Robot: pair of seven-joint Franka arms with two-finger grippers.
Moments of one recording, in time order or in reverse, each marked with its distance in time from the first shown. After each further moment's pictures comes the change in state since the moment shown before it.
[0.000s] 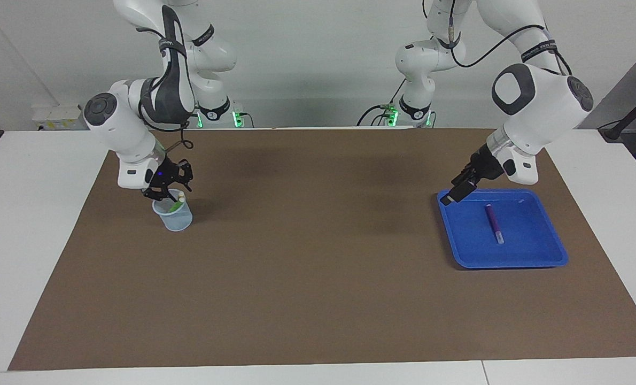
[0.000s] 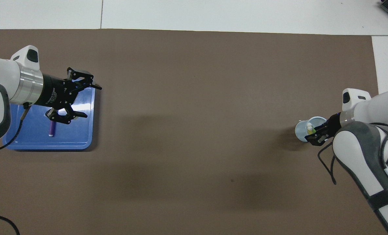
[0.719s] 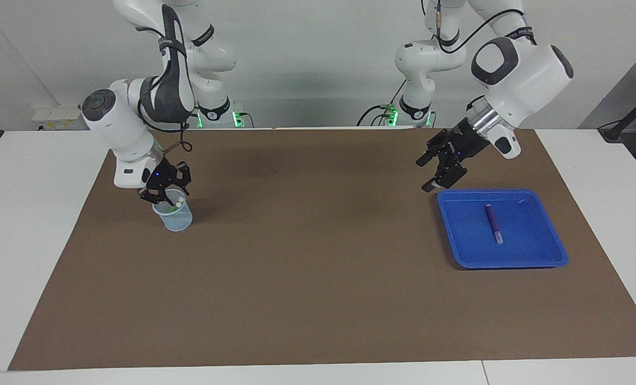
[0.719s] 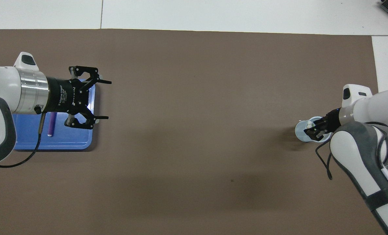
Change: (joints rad) left arm -0.065 -0.130 -0.001 -0.084 -0.157 0.084 -0.428; right arm 0.009 0.004 0.012 0.002 0.000 0.073 0.000
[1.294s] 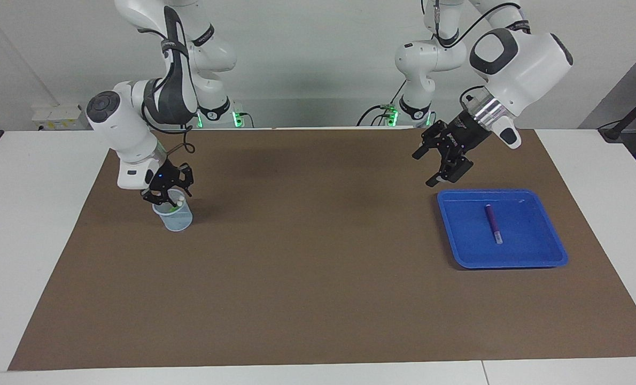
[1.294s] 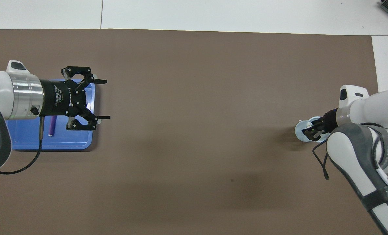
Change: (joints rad) left arm 0.001 -0.027 0.006 -0.021 -0.023 0.029 -0.158; right arm 0.003 0.003 0.000 -0.013 0.000 0.022 0.011
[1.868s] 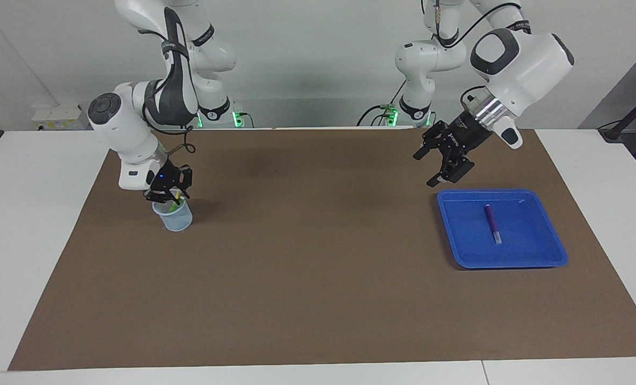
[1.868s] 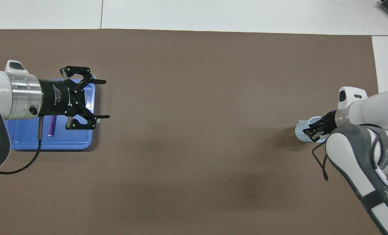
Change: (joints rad) left arm 0.002 0.000 0.002 0.000 0.000 0.001 0.000; right arm -0.001 0.000 0.000 -0.010 0.000 0.000 0.001
